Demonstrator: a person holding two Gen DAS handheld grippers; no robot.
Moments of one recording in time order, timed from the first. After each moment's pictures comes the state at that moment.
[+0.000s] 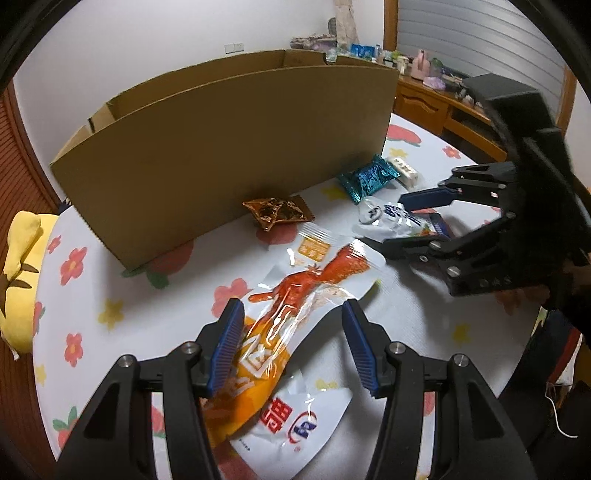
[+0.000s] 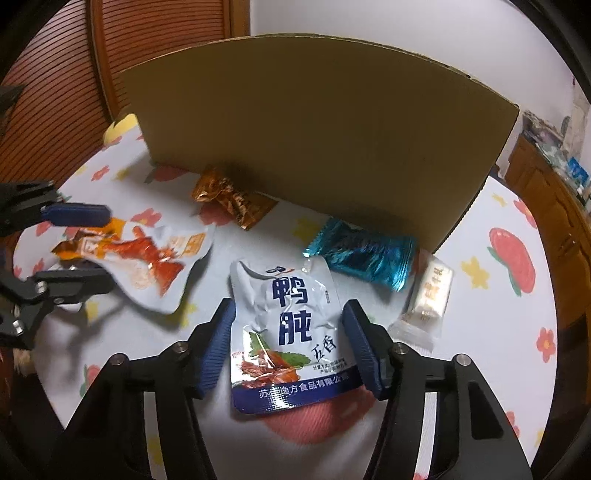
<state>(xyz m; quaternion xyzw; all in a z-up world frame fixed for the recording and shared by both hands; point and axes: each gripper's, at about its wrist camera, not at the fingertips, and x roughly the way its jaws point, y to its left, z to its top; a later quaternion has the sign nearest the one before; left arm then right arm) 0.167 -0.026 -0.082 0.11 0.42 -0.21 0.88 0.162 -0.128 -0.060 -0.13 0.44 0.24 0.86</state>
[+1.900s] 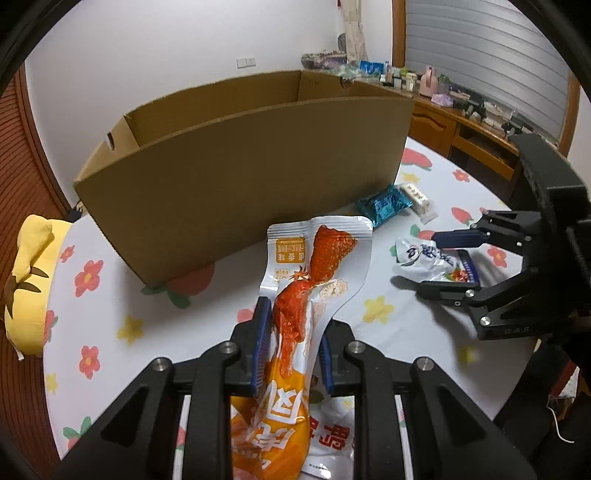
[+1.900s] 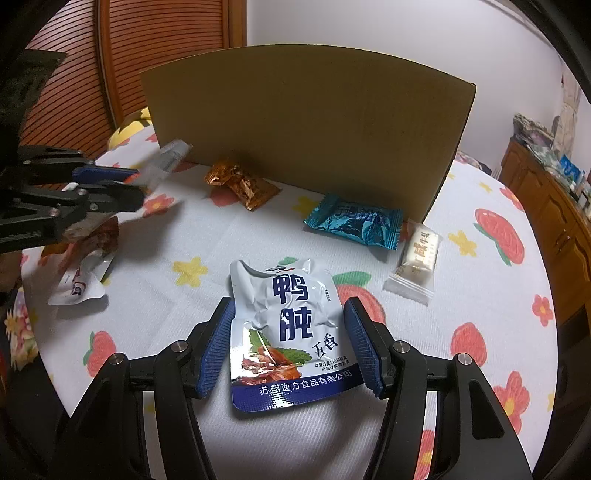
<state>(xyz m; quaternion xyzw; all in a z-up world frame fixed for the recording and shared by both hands) 0.170 -0.020 -0.069 0.09 0.38 -0.19 0.90 0.130 -0.142 -0.065 -0.12 0.41 0.24 0.87</state>
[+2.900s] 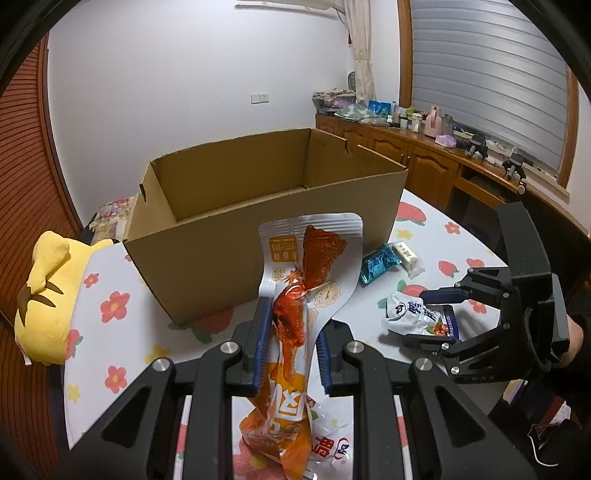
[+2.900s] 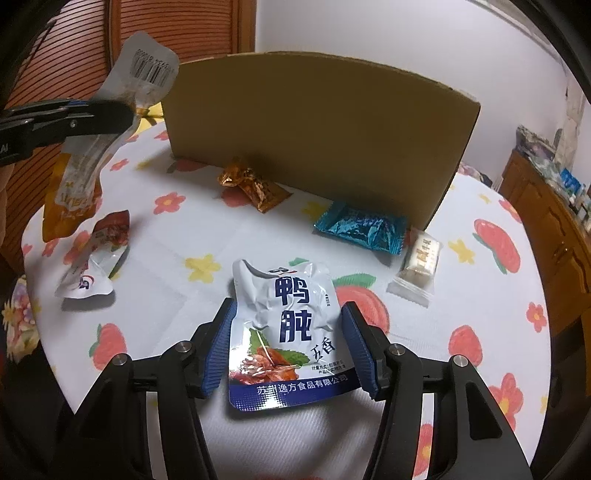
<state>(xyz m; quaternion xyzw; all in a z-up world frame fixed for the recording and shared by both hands) 0.157 -0.014 -0.022 0.06 0.32 -0.18 0.93 0.121 -0.138 -0.059 -0.14 0.40 0.24 0.87</state>
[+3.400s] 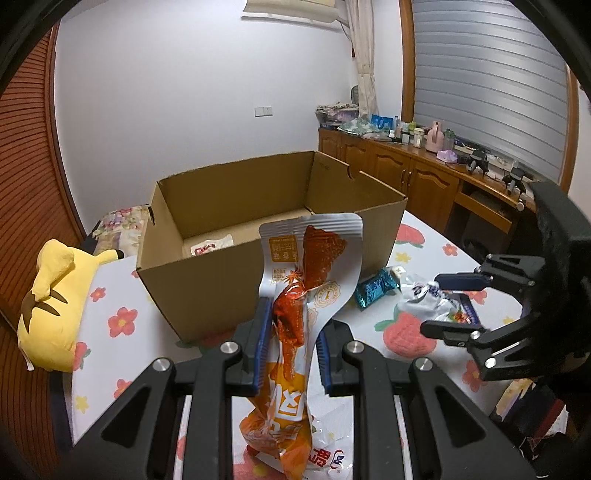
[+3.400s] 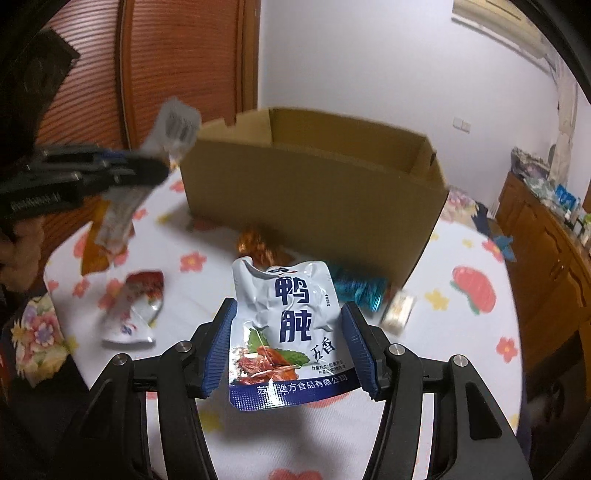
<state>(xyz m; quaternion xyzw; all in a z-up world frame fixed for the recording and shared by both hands) 0.157 -0.012 0.000 0.05 0.30 -0.18 0.94 0.110 -0.140 0.001 -0.12 0.34 0.26 0.90</state>
